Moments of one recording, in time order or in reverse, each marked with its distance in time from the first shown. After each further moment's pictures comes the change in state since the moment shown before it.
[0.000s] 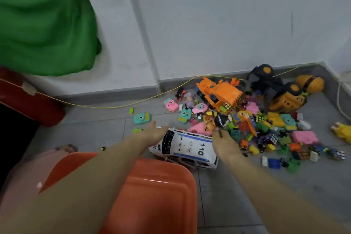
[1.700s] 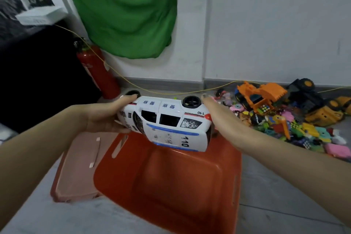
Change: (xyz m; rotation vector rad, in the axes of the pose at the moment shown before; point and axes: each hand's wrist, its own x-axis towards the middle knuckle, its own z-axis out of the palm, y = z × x) left_hand -0.179 -0.198 -0.156 -0.635 -0.119 0.172; right_hand -0.215 -0.088 0.043 -0.020 -0.300 -0.606
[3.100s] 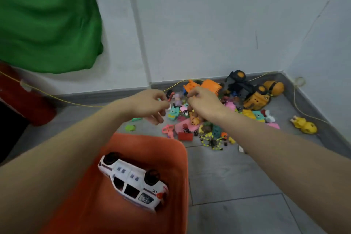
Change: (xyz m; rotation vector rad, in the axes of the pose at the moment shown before) left_hand 0.085 0.109 0.212 0.596 -0.128 0.406; right_hand 0.050 0.052 -0.110 -0.211 0.294 0.063
